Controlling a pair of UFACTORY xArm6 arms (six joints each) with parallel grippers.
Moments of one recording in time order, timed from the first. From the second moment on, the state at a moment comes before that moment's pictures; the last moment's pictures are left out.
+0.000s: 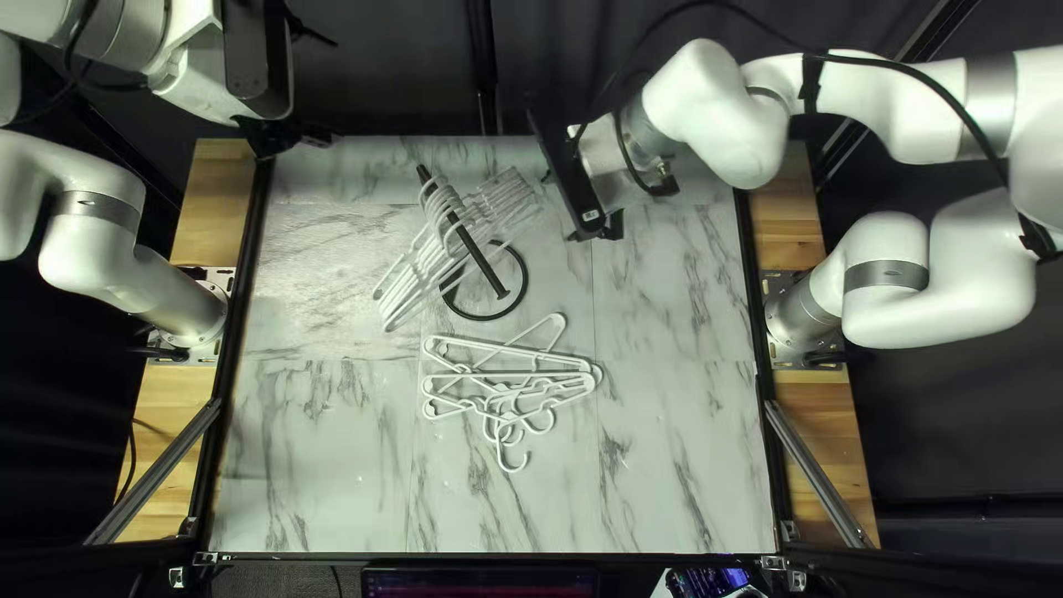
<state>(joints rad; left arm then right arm) 0.04 -0.69 -1.09 0.26 1.16 -0.05 -0.20 -0.43 -0.65 0.23 0.63 -0.83</state>
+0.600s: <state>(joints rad) 0.04 -0.69 -1.09 0.26 1.16 -0.05 -0.18 -0.38 -0.68 0.17 0.63 -0.73</state>
